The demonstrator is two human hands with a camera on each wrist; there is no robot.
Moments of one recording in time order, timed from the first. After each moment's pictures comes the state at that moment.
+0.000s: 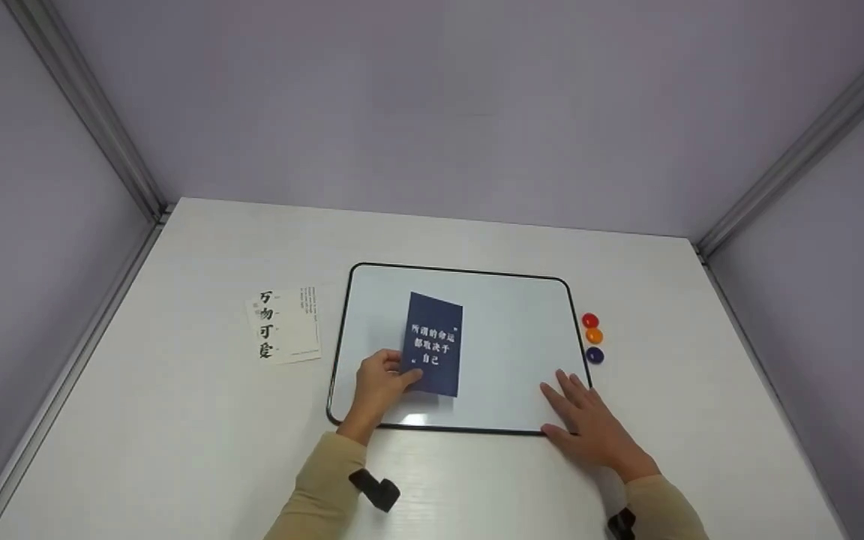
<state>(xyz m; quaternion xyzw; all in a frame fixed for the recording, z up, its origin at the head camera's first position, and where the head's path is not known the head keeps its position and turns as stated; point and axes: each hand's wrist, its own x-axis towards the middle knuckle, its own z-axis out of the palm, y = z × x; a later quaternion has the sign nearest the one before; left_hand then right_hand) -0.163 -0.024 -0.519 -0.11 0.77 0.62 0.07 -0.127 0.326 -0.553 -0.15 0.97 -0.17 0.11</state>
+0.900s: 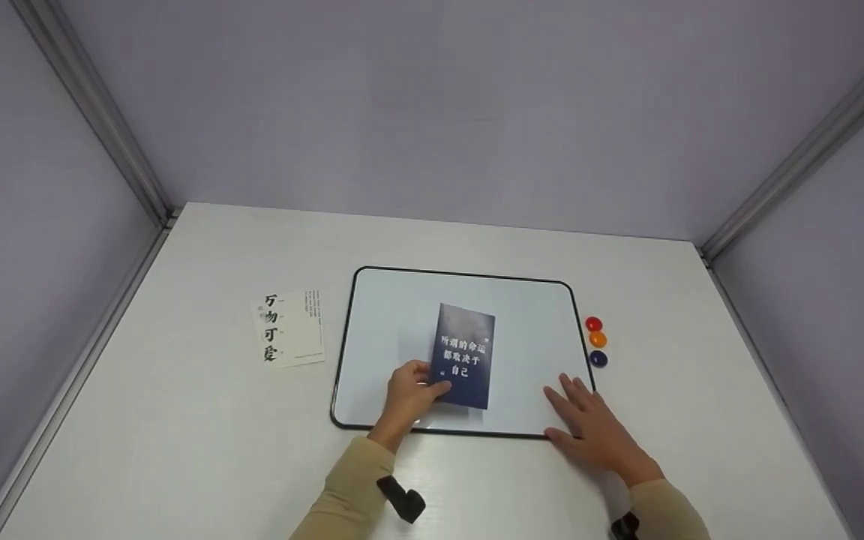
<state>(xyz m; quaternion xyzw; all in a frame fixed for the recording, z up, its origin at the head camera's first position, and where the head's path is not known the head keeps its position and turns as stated) -0.159 0.010 -0.527 -0.09 0.78 0.61 0.09 -0.128 0.324 -0.554 -0.15 0.97 -0.17 0.10</state>
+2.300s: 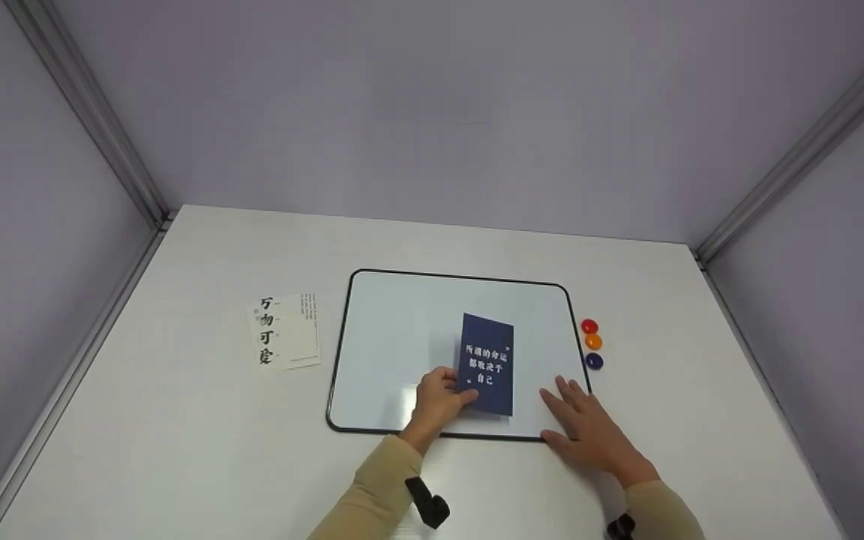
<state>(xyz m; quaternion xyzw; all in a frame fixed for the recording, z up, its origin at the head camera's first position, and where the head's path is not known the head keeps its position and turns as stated) -0.158 0.054 -0.533 -0.08 0.77 0.63 0.10 -0.129 0.322 -0.552 -0.15 0.97 -0.15 0.09</state>
